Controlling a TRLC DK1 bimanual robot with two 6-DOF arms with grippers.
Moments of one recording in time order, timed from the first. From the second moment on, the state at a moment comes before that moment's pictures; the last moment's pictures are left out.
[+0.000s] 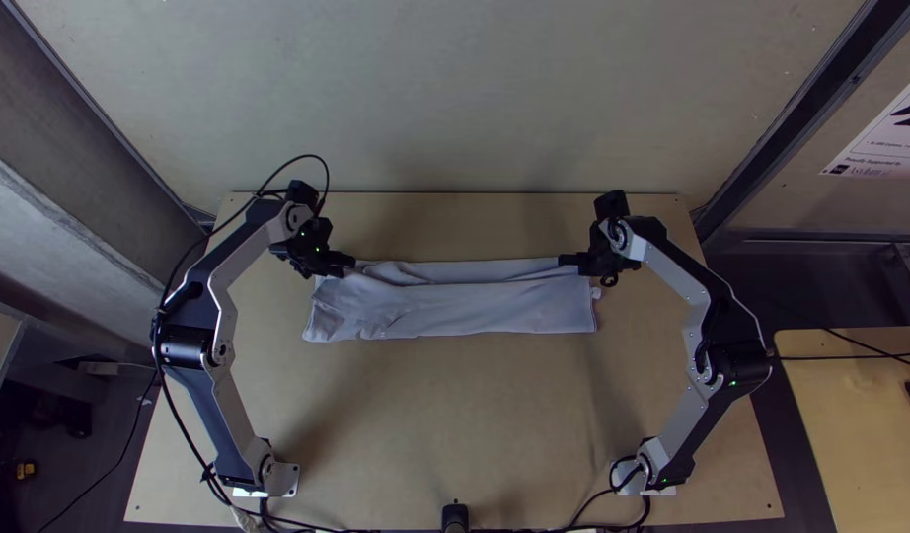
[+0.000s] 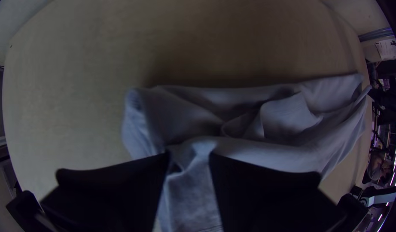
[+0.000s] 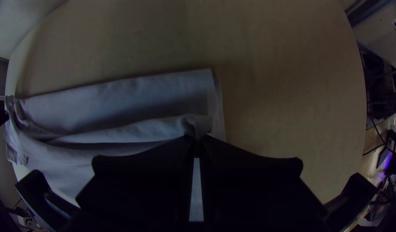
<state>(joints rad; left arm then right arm) -0.10 1.95 1.65 -0.98 0.10 0.06 0.17 1.90 1.43 -0.77 0.01 0.18</state>
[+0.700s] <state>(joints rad) 0.05 1.84 1.52 -0.87 0.15 0.05 0.19 1.76 1.31 -0.70 0.14 0.26</state>
